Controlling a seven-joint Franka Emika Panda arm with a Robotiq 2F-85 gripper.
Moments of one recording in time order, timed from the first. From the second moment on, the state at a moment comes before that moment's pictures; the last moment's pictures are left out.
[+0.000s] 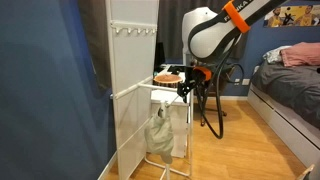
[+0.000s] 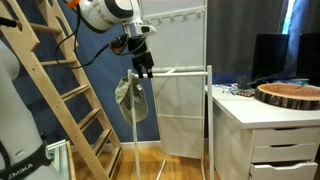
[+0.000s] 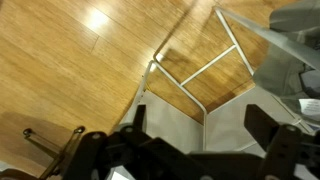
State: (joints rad) arm 0.00 -0.33 0.30 -2.54 -0.12 2.28 0.44
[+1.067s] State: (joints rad) arm 0.15 -0.34 0.21 -2.57 0.09 2.32 0.22
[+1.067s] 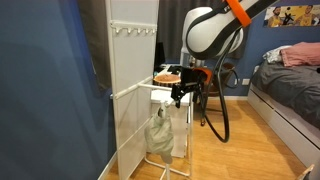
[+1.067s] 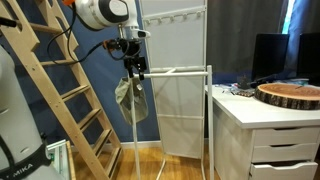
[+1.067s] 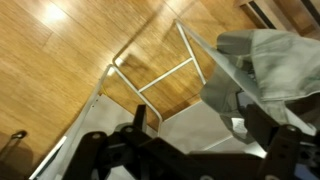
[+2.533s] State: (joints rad) arm 0.37 -0.38 0.05 -2.73 0.57 2.55 -0.21
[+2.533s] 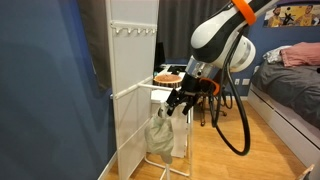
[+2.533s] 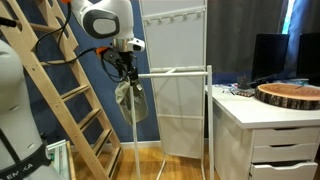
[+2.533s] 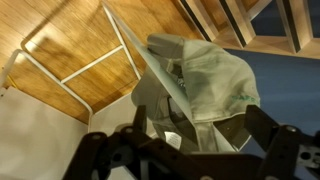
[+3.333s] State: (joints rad) arm 0.37 -0.25 0.07 -2.65 0.72 2.55 -0.21
